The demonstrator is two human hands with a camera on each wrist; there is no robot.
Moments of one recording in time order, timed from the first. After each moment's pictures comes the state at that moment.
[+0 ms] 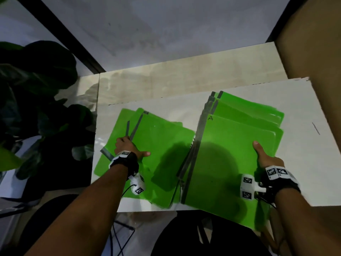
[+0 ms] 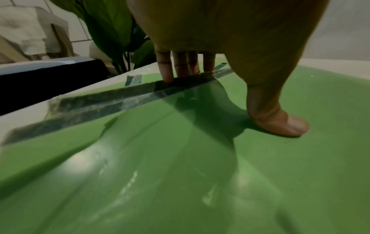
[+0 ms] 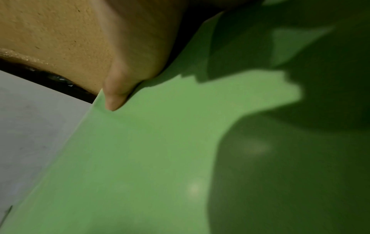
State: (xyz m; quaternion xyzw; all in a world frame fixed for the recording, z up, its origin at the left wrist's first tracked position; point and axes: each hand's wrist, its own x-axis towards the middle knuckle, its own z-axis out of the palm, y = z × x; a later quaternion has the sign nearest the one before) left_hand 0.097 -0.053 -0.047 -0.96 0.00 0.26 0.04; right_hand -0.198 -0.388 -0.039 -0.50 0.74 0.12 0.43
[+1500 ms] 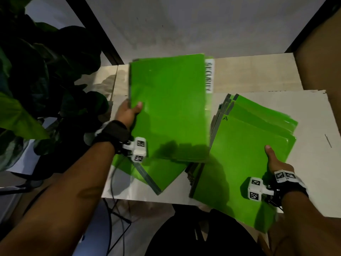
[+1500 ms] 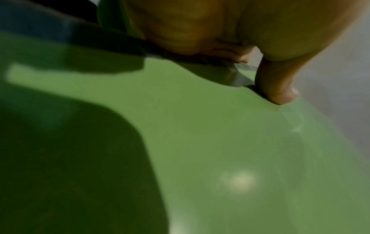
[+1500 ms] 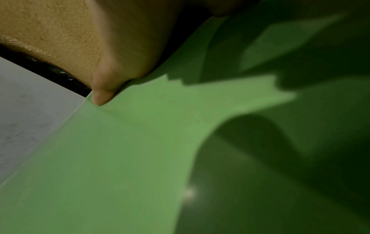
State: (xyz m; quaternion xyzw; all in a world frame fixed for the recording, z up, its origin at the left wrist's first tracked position) left_hand 0.148 -0.051 0.038 -0.82 -0.02 0.20 -0.54; right_hand -0.193 -0.378 -0.019 -0.55 0.72 0.14 0.41
